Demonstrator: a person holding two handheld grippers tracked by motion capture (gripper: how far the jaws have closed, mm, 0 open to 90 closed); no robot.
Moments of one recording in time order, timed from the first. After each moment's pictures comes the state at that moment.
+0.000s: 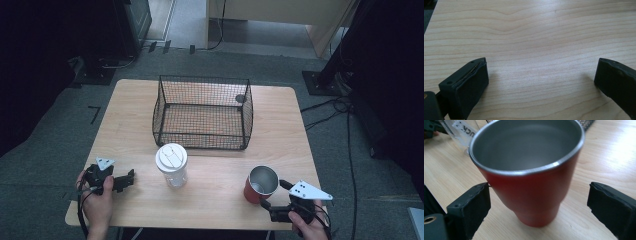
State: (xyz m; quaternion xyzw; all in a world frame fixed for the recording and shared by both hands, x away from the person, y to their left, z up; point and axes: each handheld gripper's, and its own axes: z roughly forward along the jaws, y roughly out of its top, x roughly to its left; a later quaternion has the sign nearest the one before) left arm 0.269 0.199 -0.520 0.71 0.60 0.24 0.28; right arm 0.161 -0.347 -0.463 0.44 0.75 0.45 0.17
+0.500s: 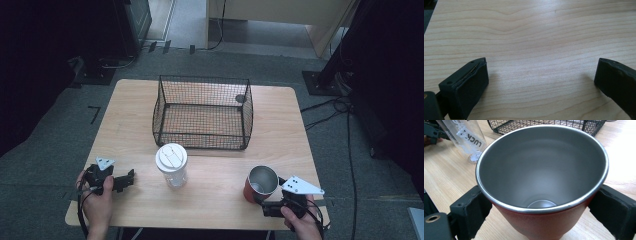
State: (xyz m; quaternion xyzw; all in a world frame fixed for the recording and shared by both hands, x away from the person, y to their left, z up) left arm 0.269 0.199 -0.520 0.71 0.60 0.24 0.28; right arm 0.173 -0.330 -0.460 0.44 0.75 0.46 0.17
